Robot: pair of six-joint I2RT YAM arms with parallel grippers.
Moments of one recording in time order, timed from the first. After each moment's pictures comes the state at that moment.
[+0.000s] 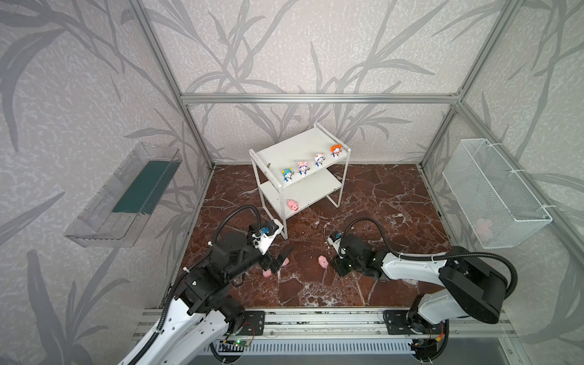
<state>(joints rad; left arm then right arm) -0.63 0.55 0.73 -0.57 0.12 0.17 0.87 1.49 0.54 0.04 -0.10 0.36</state>
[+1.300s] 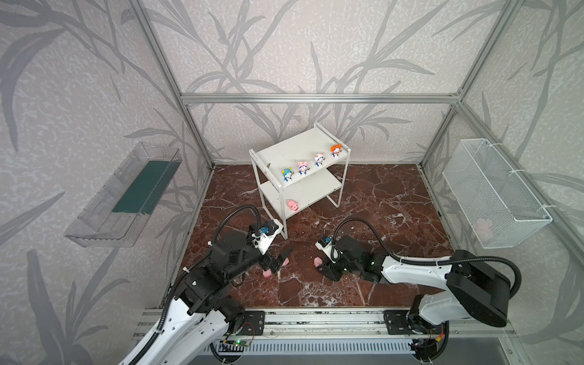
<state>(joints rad) -0.62 0.55 0.73 -0.57 0.14 0.16 0.96 1.45 0.56 0.11 -0.22 0.26</state>
